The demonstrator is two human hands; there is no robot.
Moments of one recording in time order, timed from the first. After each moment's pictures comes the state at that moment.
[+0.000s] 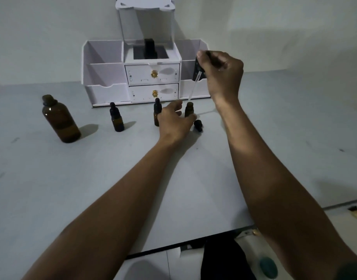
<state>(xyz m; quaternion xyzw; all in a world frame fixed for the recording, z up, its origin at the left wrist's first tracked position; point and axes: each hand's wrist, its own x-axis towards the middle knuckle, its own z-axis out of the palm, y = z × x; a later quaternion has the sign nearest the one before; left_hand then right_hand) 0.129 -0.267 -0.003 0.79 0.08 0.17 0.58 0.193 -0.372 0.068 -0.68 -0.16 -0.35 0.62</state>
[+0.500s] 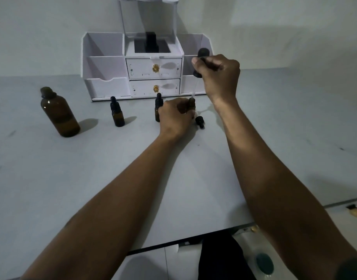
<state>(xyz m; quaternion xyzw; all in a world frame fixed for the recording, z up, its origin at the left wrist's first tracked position) 0.133 -0.263 -0.008 0.80 0.06 0.20 0.57 0.192 -0.364 0.056 -0.72 -0.16 -0.34 0.58</state>
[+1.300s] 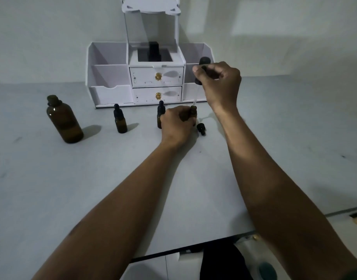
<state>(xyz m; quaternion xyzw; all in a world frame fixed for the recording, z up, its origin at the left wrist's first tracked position) 0.132 -0.263 -0.008 0.80 0.06 0.20 0.56 0.183 -0.364 0.063 -0.74 -0.14 -0.35 0.56</state>
